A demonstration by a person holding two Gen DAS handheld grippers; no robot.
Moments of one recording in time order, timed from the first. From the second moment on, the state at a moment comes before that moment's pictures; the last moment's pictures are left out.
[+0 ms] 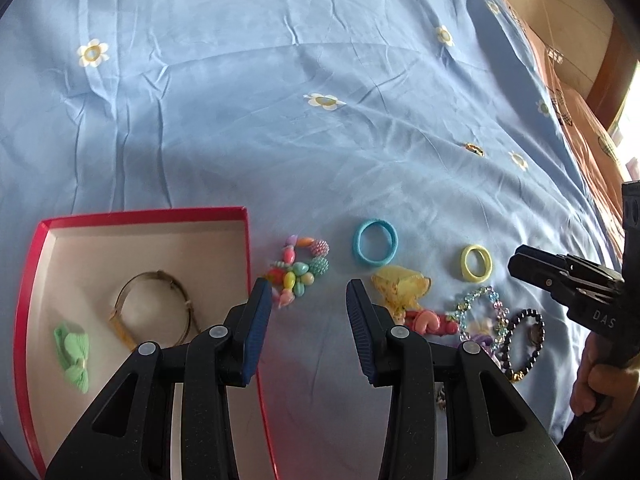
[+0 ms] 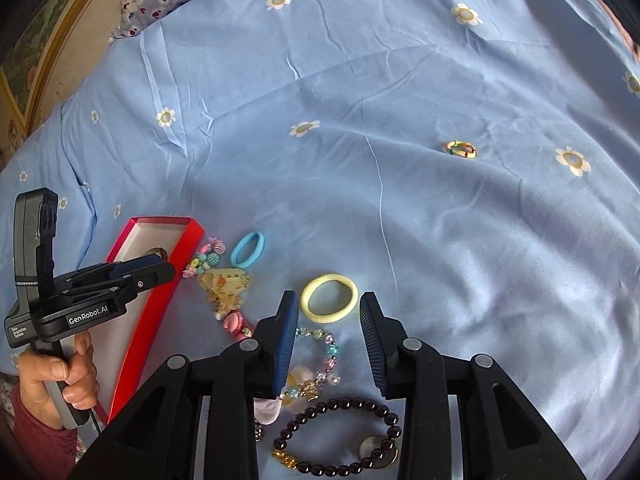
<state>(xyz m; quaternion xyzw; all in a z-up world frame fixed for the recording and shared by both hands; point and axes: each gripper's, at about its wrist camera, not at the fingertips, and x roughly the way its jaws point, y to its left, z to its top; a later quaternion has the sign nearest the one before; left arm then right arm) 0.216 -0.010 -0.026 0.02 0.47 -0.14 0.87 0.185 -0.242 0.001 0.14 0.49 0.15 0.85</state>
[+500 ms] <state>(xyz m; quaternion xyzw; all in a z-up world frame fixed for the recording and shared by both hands) 0.243 -0.039 -0.060 0.10 0.50 -0.15 0.85 0.196 -0.235 -0.015 0.12 0.51 0.15 0.84</state>
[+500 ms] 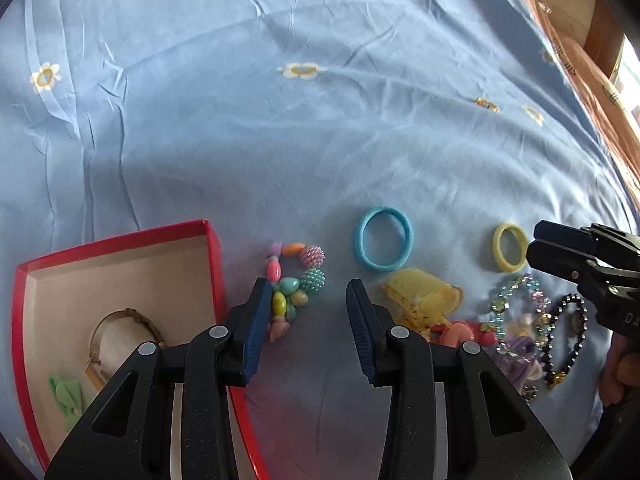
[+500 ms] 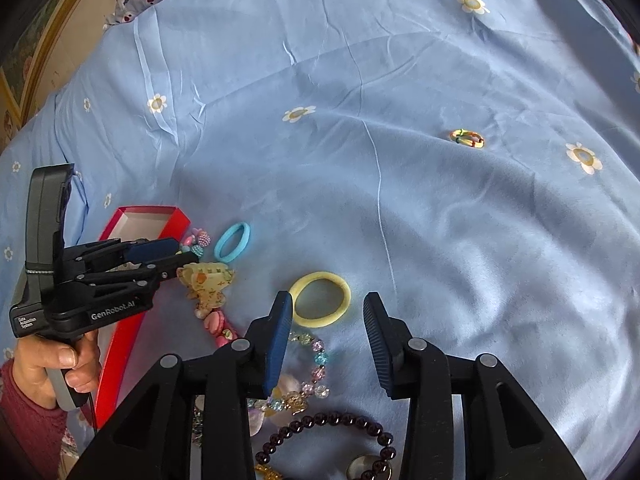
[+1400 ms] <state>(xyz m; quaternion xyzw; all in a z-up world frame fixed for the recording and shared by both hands) 0.218 -0.036 -0.032 0.08 0.47 -0.19 0.86 0.189 -0.227 0.000 0.10 0.49 0.15 0.85</state>
